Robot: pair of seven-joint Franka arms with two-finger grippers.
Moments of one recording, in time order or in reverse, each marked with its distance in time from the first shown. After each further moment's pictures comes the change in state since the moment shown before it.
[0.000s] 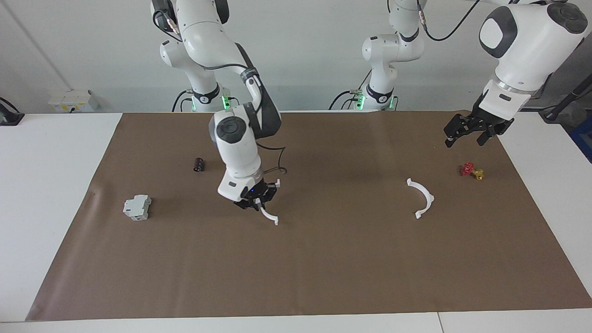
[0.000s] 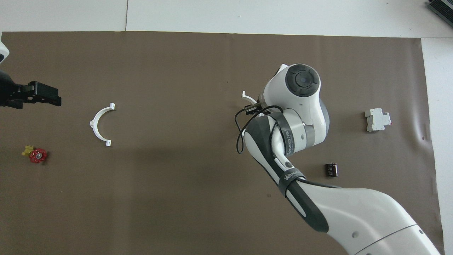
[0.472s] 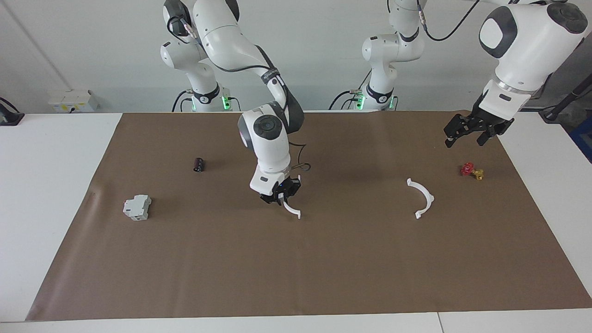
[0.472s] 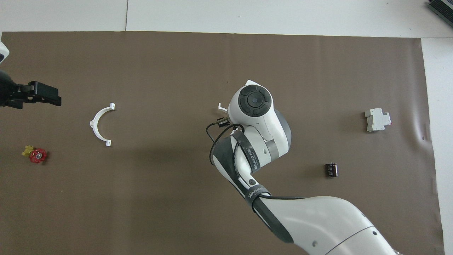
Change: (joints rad) left arm 0.000 0.000 0.000 0.000 0.000 0.001 0.000; right arm 0.120 0.066 -0.001 0.032 -0.045 0.043 0.147
